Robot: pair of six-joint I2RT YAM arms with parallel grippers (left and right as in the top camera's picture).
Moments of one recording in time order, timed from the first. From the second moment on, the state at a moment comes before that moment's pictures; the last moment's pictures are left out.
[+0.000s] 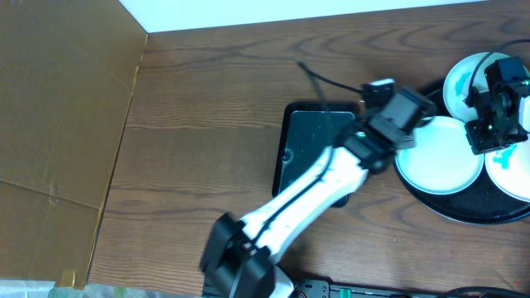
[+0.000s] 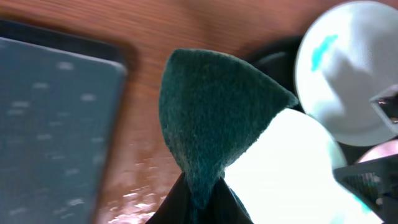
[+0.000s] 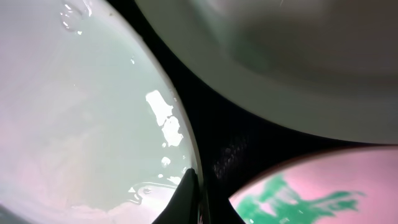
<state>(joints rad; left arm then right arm) -0.69 1.59 1.28 -0.70 -0.30 -0.77 0.20 1.92 1.30 -0.85 -0.10 -0.07</state>
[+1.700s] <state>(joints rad) -0.38 1.52 1.26 -0.82 0.10 -0.59 0.19 1.84 1.24 -0.80 -0.13 -0.05</state>
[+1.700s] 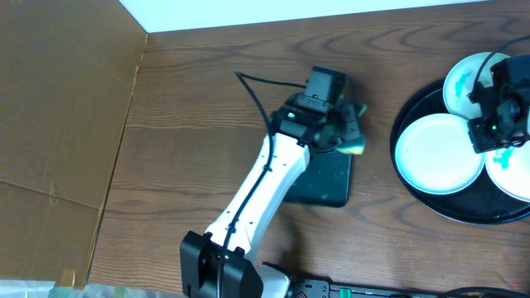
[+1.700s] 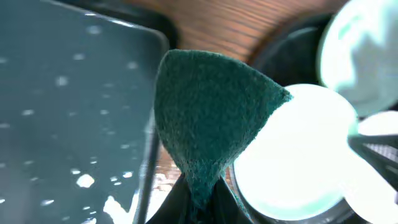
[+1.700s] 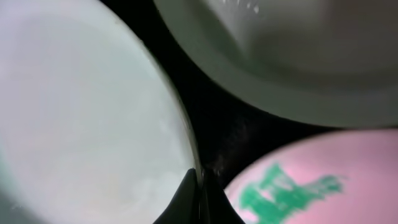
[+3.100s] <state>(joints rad) -0.67 1.93 1.26 -0.31 0.12 -0.83 0.17 1.92 1.23 -0.74 -0.01 0.07</state>
